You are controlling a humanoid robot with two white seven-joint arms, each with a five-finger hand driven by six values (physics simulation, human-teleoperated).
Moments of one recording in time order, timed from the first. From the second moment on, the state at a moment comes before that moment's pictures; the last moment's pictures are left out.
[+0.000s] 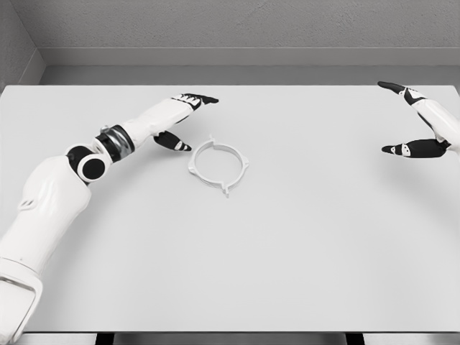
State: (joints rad) left arm -0.72 0.25 -0.50 -0.82 -0.60 -0.61 -0.17; right arm -0.28 -0.61 0.02 -1.28 0.09 -0.61 0.41
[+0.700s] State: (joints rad) left arm -0.69 0.25 -0.50 -0.83 -0.60 -0.61 -0.17; right arm -0.28 -0.61 0.02 -1.28 0.09 -0.61 0.41
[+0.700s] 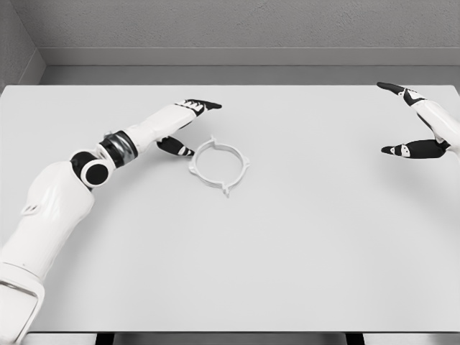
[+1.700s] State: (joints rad) left arm -0.68 0.23 -0.50 -0.86 -0.59 -0.61 -0.17; right arm -0.28 -0.61 0.03 -1.28 0.09 -0.61 0.41
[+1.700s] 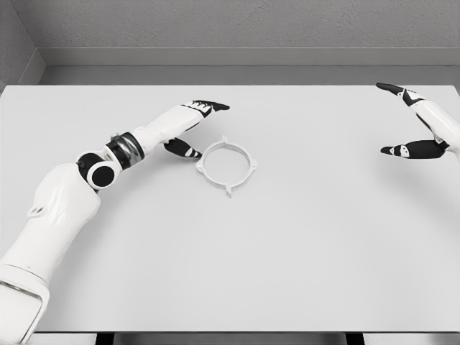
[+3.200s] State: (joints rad) left arm -0.75 0.42 -0.40 -0.87 -0.58 -0.61 -0.18; right arm -0.28 -0.61 0.02 -1.26 0.09 -0.61 0.41
